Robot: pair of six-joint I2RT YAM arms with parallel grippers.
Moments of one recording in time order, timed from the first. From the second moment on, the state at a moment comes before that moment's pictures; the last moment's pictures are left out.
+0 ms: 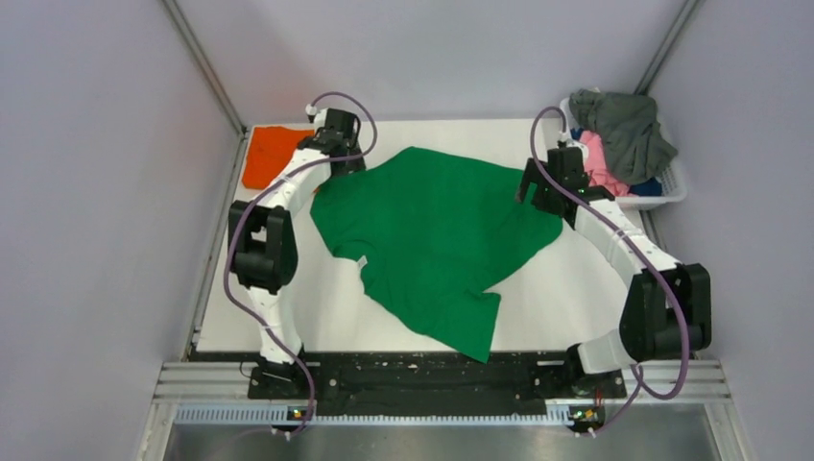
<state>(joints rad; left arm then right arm) -0.24 2.00 1.70 -0.59 -0.46 -0.47 0.18 1.46 1.06 -0.40 0.20 0.41</state>
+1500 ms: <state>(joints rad) -0.32 2.13 1.59 -0.34 0.25 -0.55 1.01 1.61 0.84 -0.12 0.10 0.56</state>
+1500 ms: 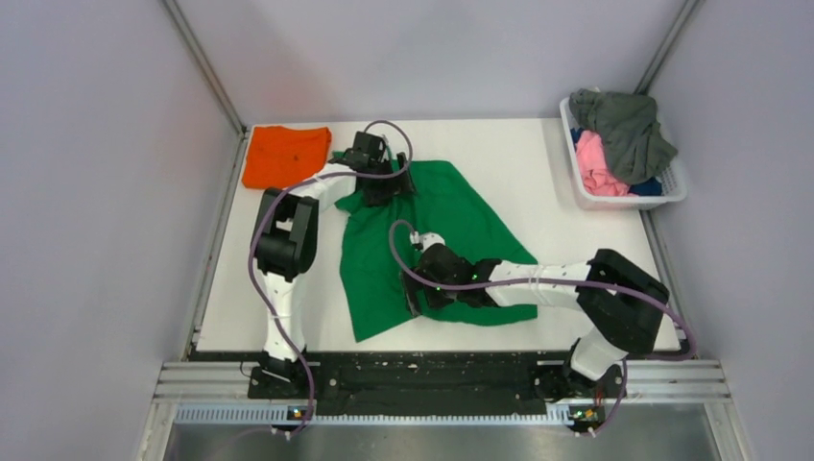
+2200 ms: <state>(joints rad) -0.42 1.12 0.81 -0.35 0.12 -0.63 0.77 1.02 0.60 -0.40 0.25 0.66</state>
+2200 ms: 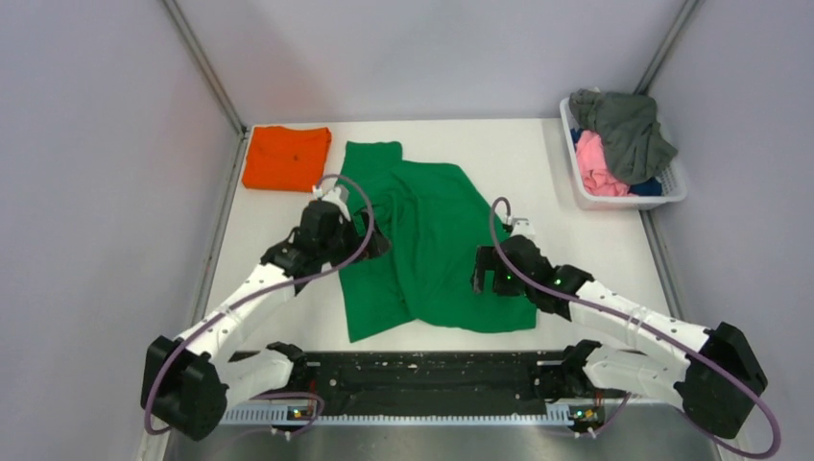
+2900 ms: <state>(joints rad) -0.37 1.54 0.81 -0.25 0.10 -0.73 0.28 1.60 0.84 -0.17 0.15 0.65</state>
